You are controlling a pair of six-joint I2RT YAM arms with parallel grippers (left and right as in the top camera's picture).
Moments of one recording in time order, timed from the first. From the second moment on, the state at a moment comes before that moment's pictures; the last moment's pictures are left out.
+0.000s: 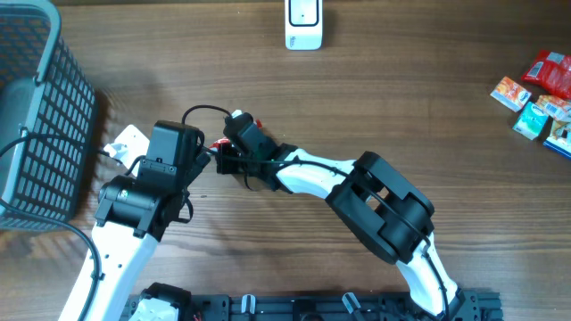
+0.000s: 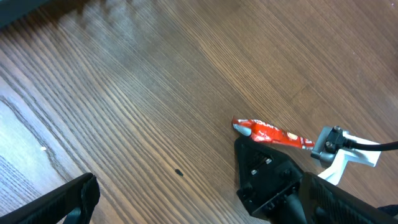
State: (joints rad) left arm -0.29 1.08 0.98 -1.01 -0.40 -1.05; right arm 0.85 2.21 1.32 0.10 -0.21 0.82
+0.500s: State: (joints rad) left arm -0.29 1.09 0.98 -0.96 -0.39 -1.03; right arm 0.61 2.01 1.34 -0.28 -0.18 0.76
